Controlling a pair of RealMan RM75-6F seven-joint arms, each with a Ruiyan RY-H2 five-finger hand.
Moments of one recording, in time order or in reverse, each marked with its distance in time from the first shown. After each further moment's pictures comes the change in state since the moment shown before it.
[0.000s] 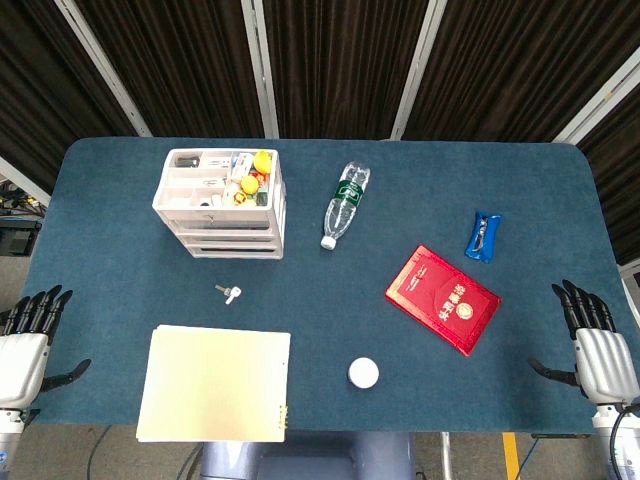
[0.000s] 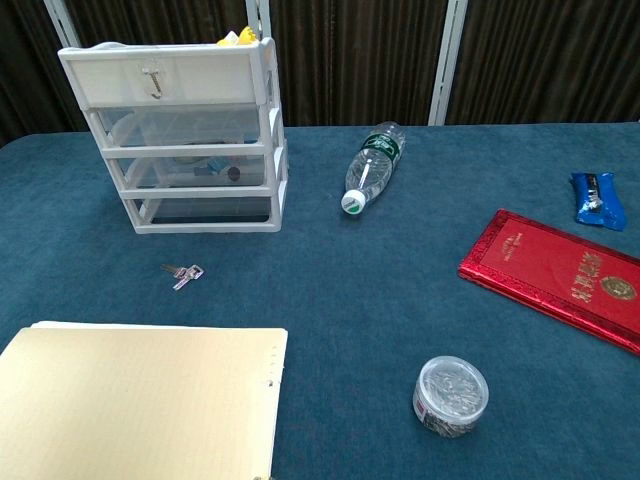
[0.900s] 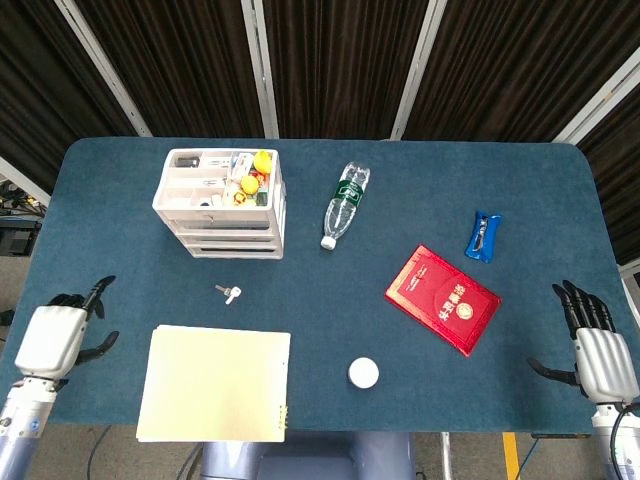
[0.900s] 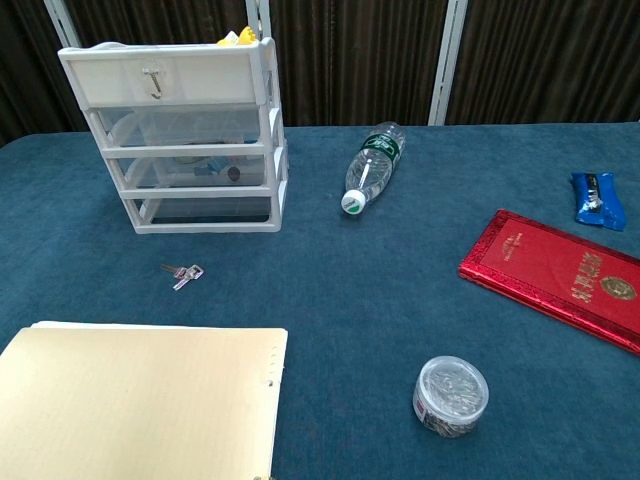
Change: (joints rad) left arm -0.115 -0.044 -0.108 -0.005 -0.002 -0.155 0.095; right arm 0.000 0.005 0.004 -0.013 0.016 -0.007 0.008
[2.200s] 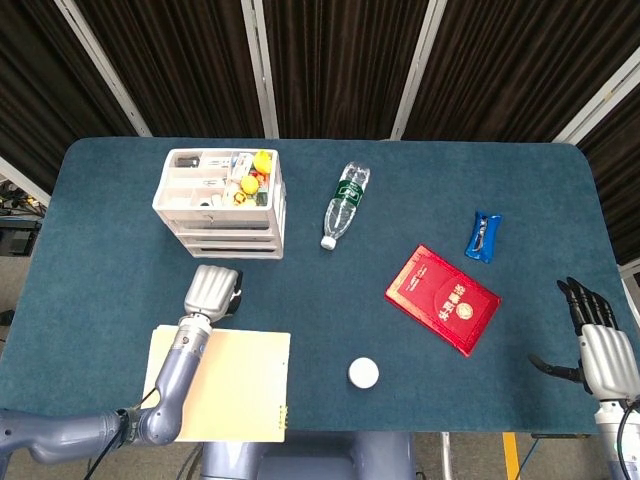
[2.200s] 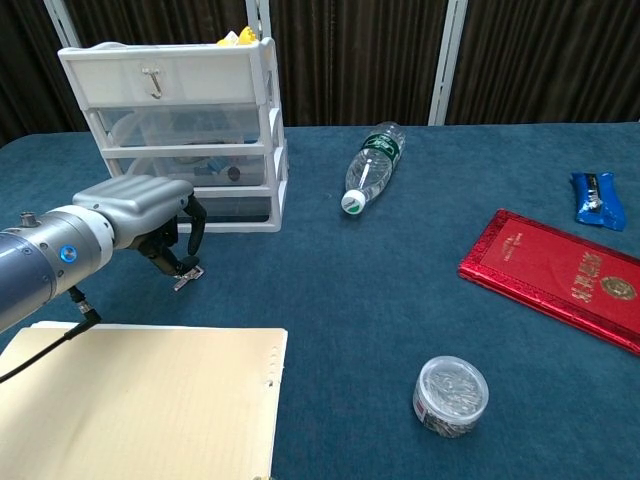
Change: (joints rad) left arm -0.496 -0.586 -0.183 0.285 -0.633 -0.233 0.554; right arm 0.005 0.018 0.012 -0.015 0.022 -0.018 0.064
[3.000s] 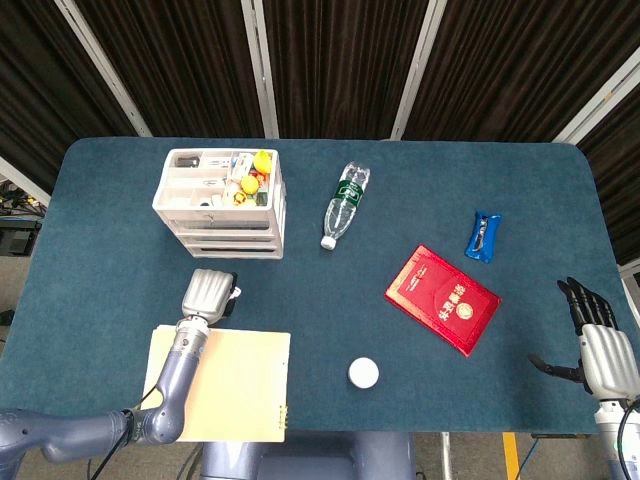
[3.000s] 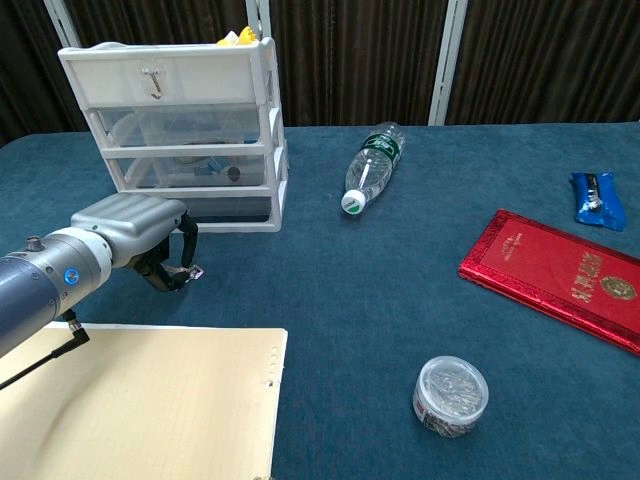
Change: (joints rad) left arm -0.004 -0.048 0.043 0.108 -0.006 0.005 -0.028; right arm 0.001 0.003 0.002 -0.008 0.009 -0.006 0.003
